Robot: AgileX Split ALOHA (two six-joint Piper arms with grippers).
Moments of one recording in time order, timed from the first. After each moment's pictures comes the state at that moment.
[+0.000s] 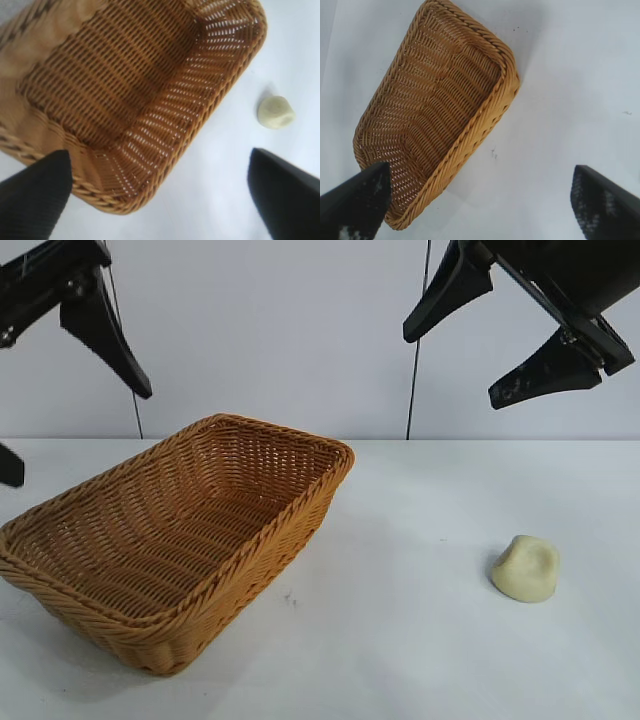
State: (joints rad) left arm -0.39 1.35 -0.82 -0.34 0.59 -0.63; right arm 0.12 1.60 -1.15 0.79 0.81 -0.38
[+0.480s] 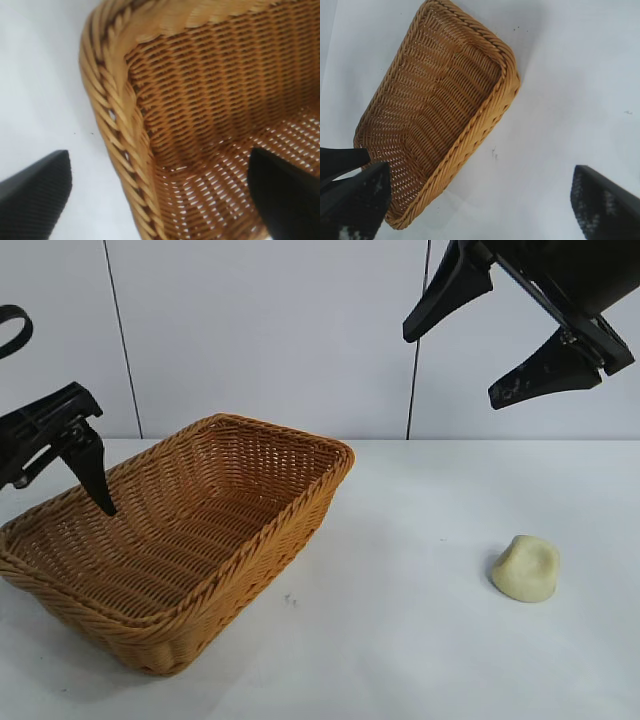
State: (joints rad) left arm -0.39 1.56 -0.73 -0.12 0.41 -1.14; right arm 0.12 1.60 -1.15 0.79 0.81 -0.38
